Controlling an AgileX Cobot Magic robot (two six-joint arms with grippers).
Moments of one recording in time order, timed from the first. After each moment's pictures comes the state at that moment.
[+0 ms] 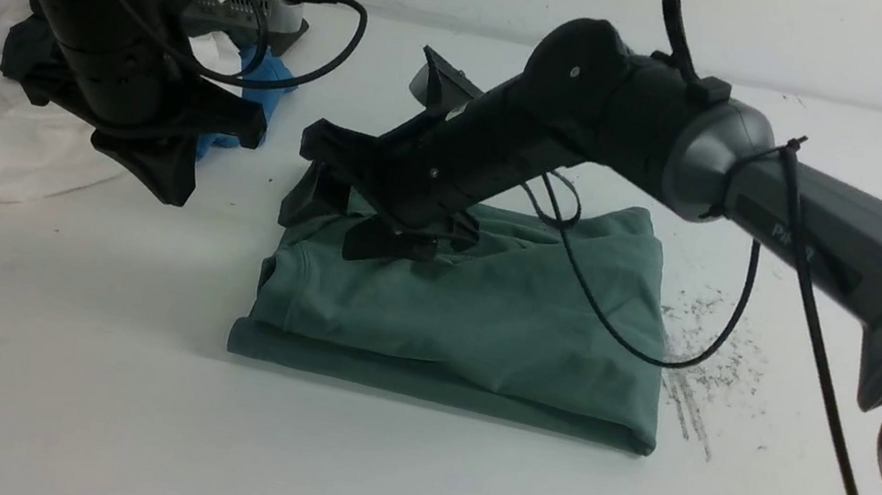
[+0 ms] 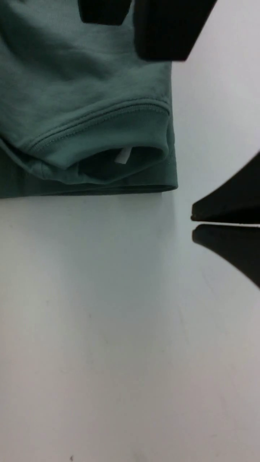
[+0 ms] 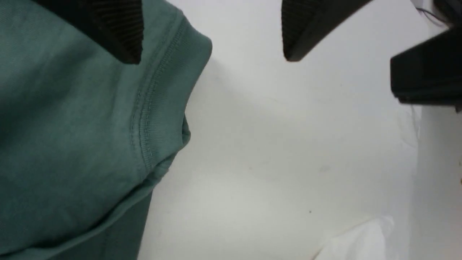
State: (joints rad) right arm 0.57 2.27 -2.03 0.71 1.00 0.03; left arm -0.14 1.85 -1.64 -0.13 1.23 -0.01
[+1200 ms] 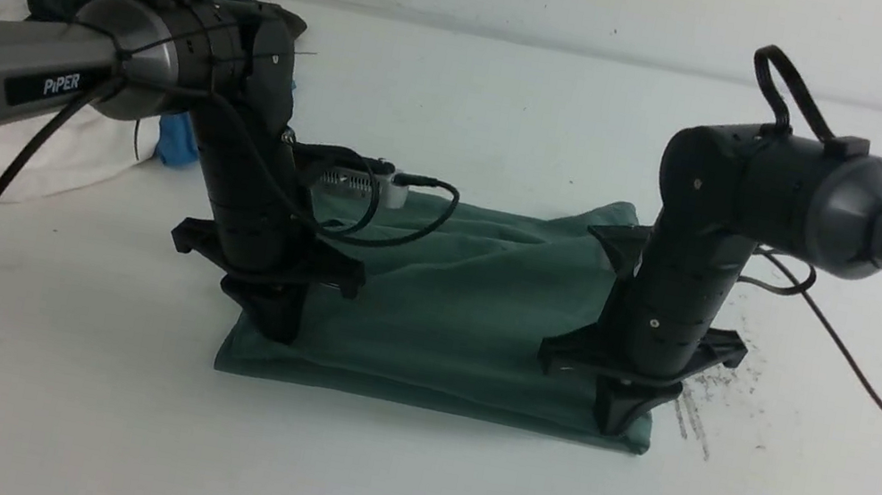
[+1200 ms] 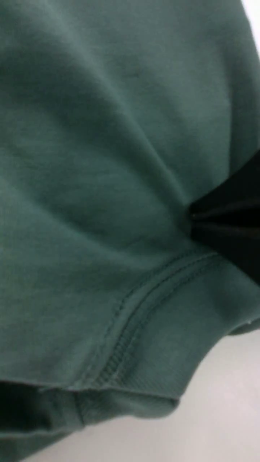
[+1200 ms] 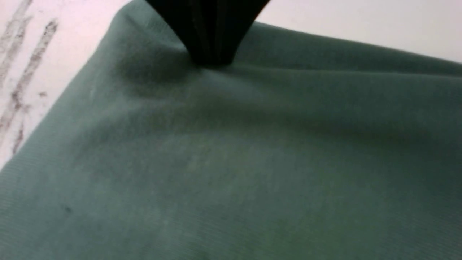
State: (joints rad) right arm 0.42 2.12 -1.60 0.09 1.21 0.07; left arm -0.27 2.14 -1.64 -0.23 1.18 0.08
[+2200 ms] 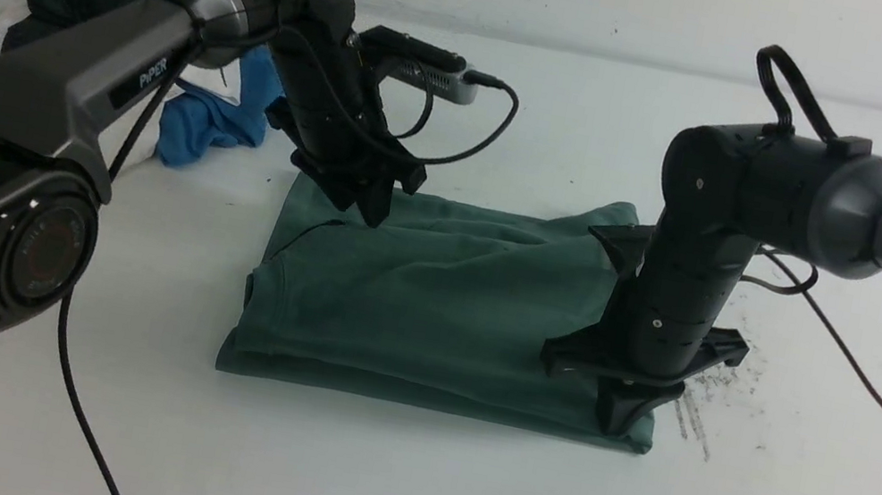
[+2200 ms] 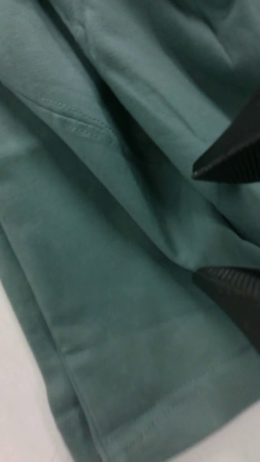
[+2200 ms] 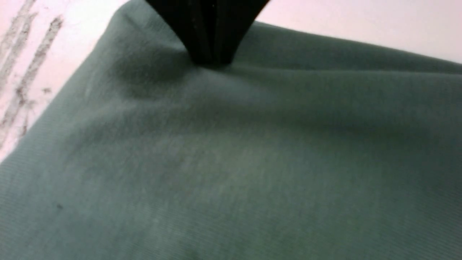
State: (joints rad) right arm 0.42 2.12 -1.60 0.09 1.21 0.04; left arm -0.29 2.42 -2.25 -0.22 1.23 0.25
